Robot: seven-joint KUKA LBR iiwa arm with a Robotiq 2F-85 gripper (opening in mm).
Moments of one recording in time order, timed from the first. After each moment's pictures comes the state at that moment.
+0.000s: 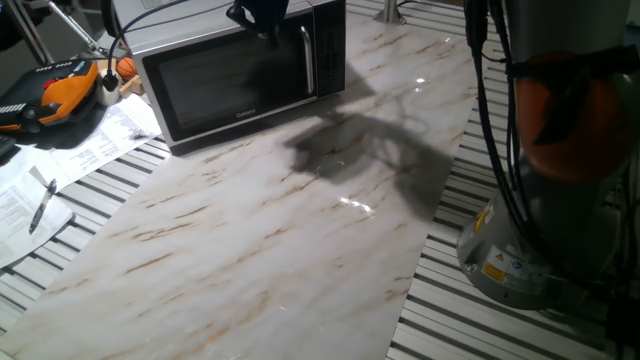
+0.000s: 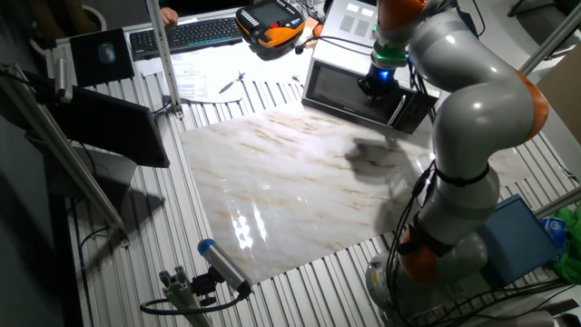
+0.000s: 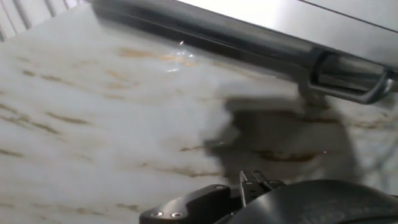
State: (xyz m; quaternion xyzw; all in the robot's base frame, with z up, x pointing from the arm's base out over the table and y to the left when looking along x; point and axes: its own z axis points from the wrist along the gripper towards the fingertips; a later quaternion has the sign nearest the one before) arm 0.520 -0.057 0.290 -0.21 -0.97 0.03 0.08
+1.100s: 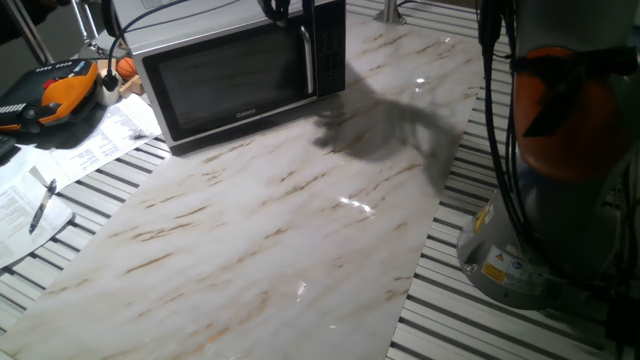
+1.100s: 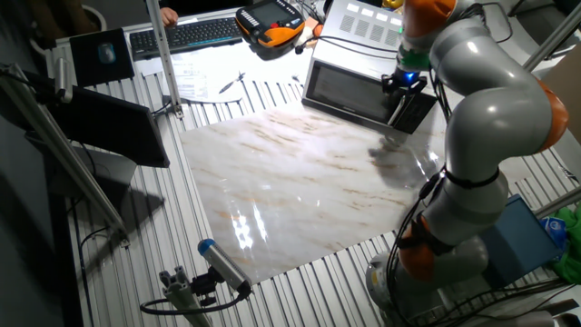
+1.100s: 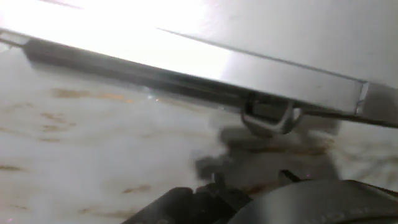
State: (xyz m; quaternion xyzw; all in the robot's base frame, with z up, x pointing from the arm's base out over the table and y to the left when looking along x) arm 0.512 -0.154 0.283 -0.21 -0.98 0.04 0.04
